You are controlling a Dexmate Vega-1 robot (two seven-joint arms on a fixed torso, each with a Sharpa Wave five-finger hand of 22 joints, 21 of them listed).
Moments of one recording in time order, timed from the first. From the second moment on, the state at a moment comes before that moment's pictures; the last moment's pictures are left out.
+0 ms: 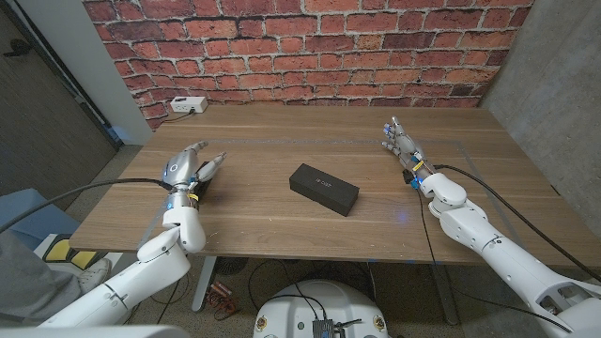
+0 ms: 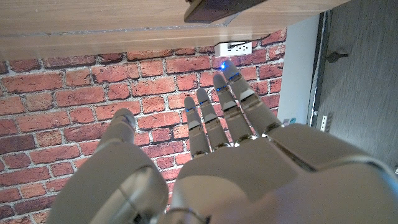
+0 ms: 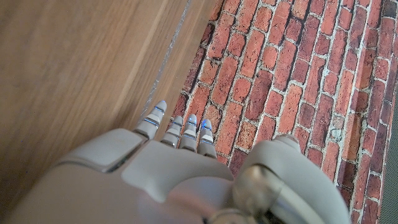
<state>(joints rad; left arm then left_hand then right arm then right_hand) 1.23 0.80 0.36 -1.89 0.39 0.55 0.79 0.30 -0.07 0.51 -0.14 0.17 0.45 -0.09 0.23 0.19 0.49 -0.12 0.30 0.27 0.60 -0.06 0.23 0.18 0.64 0.00 0.33 0.20 -0.85 -0.55 -0.40 -1.30 0.57 0.30 0.02 0.36 0.11 -0.21 0.03 0.22 0.11 -0.02 0.20 0.19 0.12 -0.01 0.20 0.21 0.02 -0.03 0.20 0.21 0.15 0.10 0.19 0.17</state>
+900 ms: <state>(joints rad) 1.27 0.80 0.37 -1.93 0.43 0.67 0.82 0.30 -0.09 0.51 -0.15 0.17 0.50 -0.07 0.24 0.20 0.57 -0.14 0.32 0.28 0.67 -0.06 0.24 0.19 0.70 -0.05 0.35 0.21 -0.84 -0.55 -0.40 -1.29 0.57 0.29 0.02 0.36 0.11 -0.21 0.03 0.21 0.11 -0.02 0.20 0.19 0.12 -0.01 0.20 0.20 0.02 -0.03 0.20 0.20 0.15 0.10 0.19 0.17</state>
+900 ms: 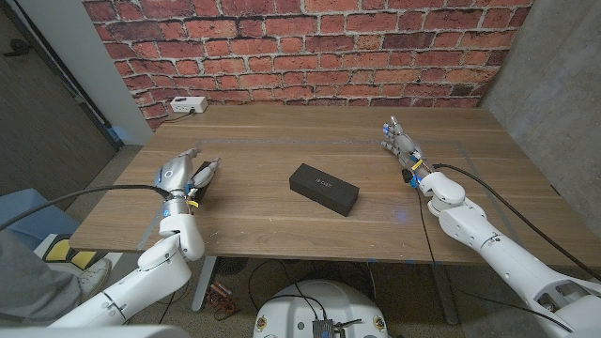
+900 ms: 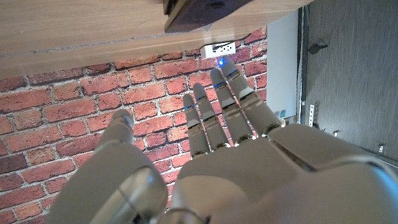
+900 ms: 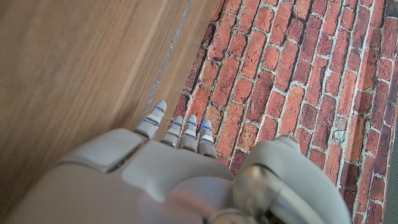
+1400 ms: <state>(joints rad) 1.29 0.81 0.38 -1.97 0.45 0.74 0.82 0.30 -0.09 0.51 -0.15 0.17 0.49 -0.08 0.23 0.20 0.56 -0.11 0.31 0.28 0.69 -0.06 0.24 0.18 0.71 -0.04 0.35 0.21 -0.85 -0.55 -0.40 -1.30 0.57 0.29 0.02 0.36 0.11 -0.21 0.03 0.21 0.11 -0.02 0.20 0.19 0.12 -0.01 0.20 0.20 0.02 -0.03 0.20 0.20 0.15 0.10 0.19 0.17</state>
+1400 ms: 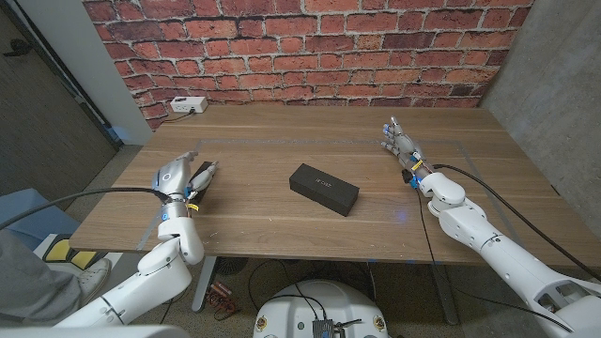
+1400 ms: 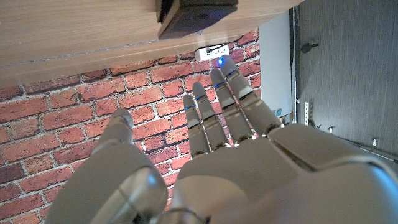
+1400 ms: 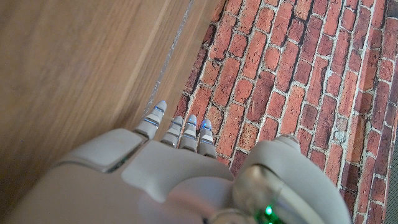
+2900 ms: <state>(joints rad) 1.26 0.81 0.44 -1.94 0.45 0.88 0.79 0.32 -0.11 0.49 -0.15 0.17 0.48 -0.05 0.22 0.20 0.58 -0.11 0.30 0.28 0.70 -0.07 0.22 0.18 0.72 -0.04 0.36 0.20 -0.86 -0.56 -0.41 -1.34 0.56 0.25 0.00 0.37 0.12 -0.20 0.03 0.21 0.11 -0.02 0.20 0.19 0.12 -0.01 0.20 0.20 0.02 -0.03 0.20 0.20 0.15 0.10 0.19 0.17</state>
